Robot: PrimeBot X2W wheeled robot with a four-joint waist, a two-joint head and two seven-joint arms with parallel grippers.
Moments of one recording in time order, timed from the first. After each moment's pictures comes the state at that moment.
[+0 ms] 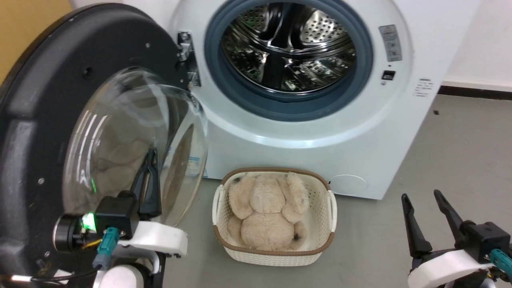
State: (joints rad) left arm -0.10 0.07 -0.06 -0.10 0.00 0.05 -0.08; right arm 0.01 -0.06 -0.07 0.00 0.06 0.13 -0.08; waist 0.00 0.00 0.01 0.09
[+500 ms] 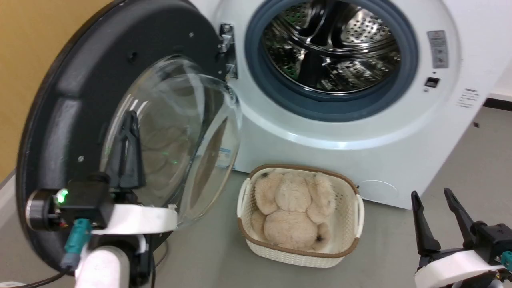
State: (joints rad) left arm -0.18 0.08 -0.04 -0.21 -0.03 0.06 -0.11; right arm 0.01 -0.06 -0.10 0.00 0.07 0.13 -0.11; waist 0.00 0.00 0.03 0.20
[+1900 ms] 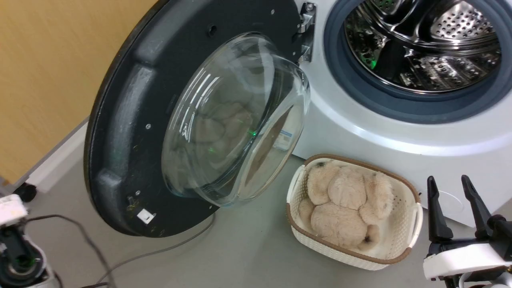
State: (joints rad) left arm -0.31 0.05 0.55 0.02 -0.69 -0.09 -0.20; right arm -0.03 -0.05 -0.14 0.03 0.09 0.13 -0.20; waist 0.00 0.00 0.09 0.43
